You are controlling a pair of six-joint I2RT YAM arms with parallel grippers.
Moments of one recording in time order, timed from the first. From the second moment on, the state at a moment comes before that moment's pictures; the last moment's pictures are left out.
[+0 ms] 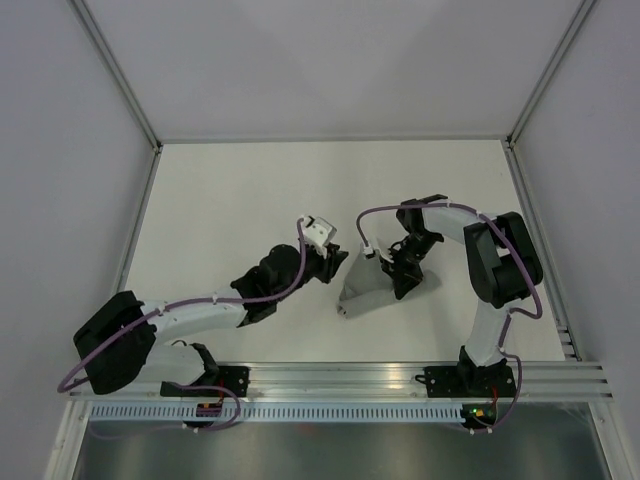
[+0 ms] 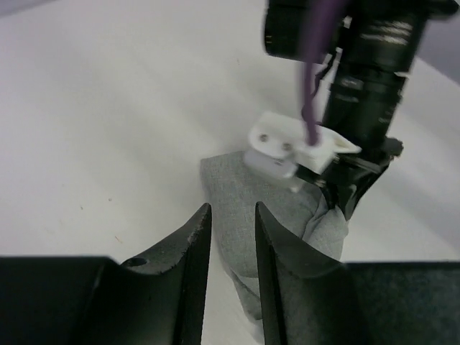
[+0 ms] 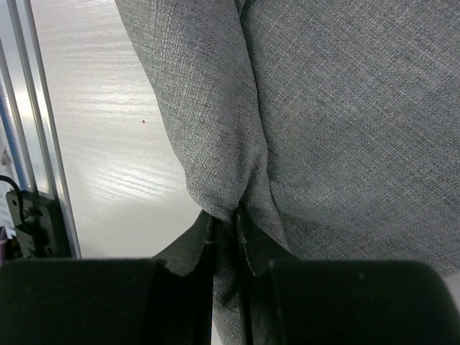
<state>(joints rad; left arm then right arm) -0.88 1.29 0.60 0.53 -0.10 -0.19 0.32 1.87 1.15 -1.09 -0.61 -1.24</state>
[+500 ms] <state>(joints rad) -1.32 1.62 0.63 0.67 -0.39 0.41 0.32 2.03 1.31 -1.25 -0.62 -1.21</state>
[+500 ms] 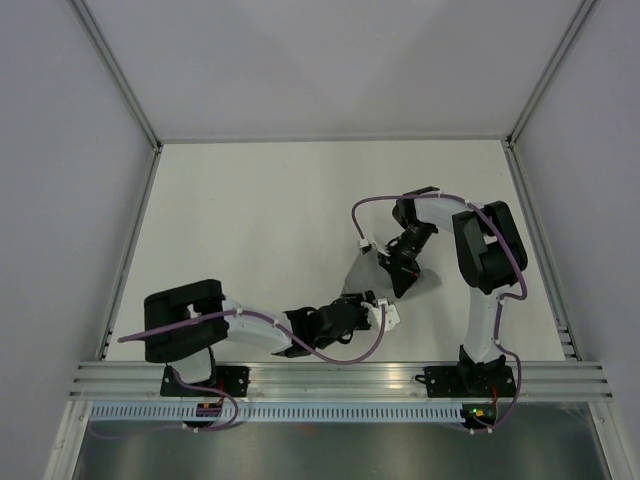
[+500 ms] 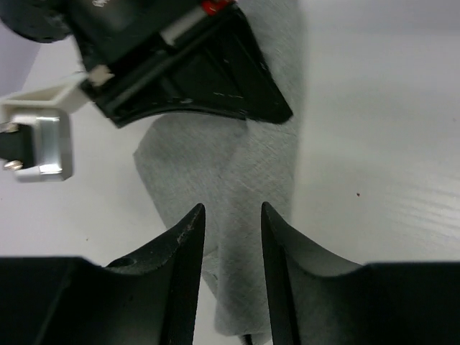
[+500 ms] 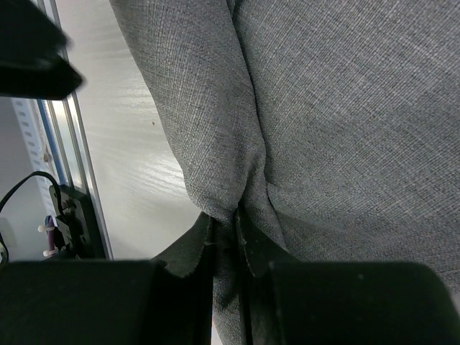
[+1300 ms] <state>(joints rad) -1.29 1.84 0.77 0.56 -0.29 0.50 0.31 2.06 1.33 -1.28 -0.62 -1.20</state>
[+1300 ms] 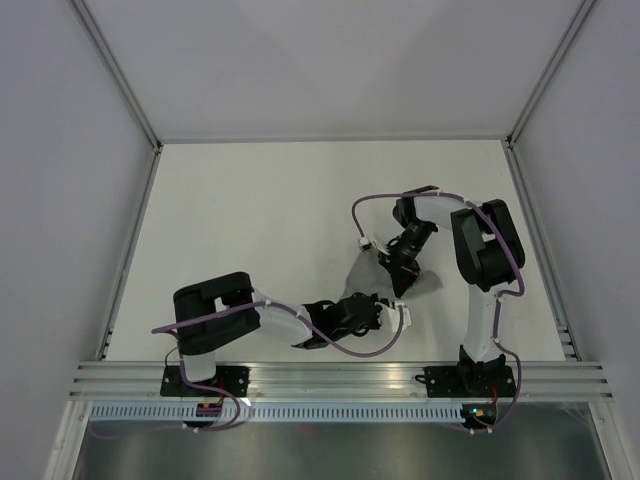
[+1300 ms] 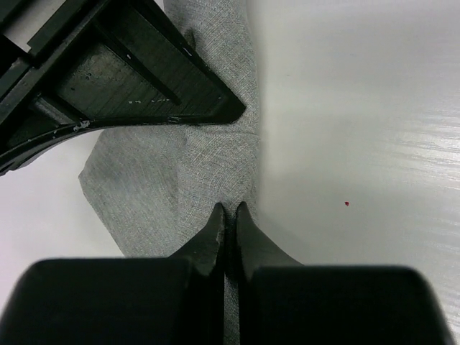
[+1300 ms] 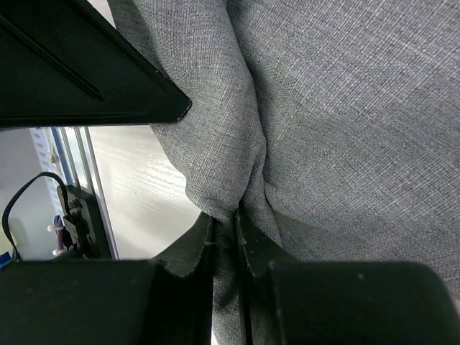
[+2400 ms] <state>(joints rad) -1.13 1.83 0.83 0.47 0.00 0.34 0.09 1.99 1.36 -1.25 -0.67 -1.31</state>
